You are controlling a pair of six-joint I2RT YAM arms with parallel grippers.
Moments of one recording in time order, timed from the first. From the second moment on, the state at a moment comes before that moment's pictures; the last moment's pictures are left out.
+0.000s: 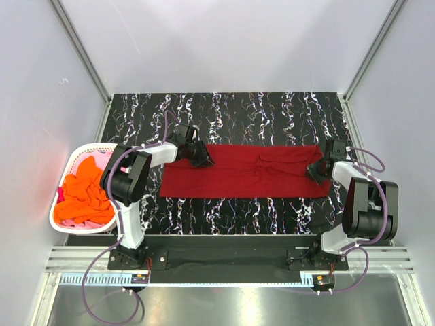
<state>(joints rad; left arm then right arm) -0.39 1.95 1.16 -0.14 0.37 -0.73 -0.16 1.52 0.76 -0.28 -0.03 0.91</state>
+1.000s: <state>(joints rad) -0.39 1.95 1.15 -0.13 0.37 -0.74 -0.14 1.55 0.76 -0.24 -0.04 0.92</state>
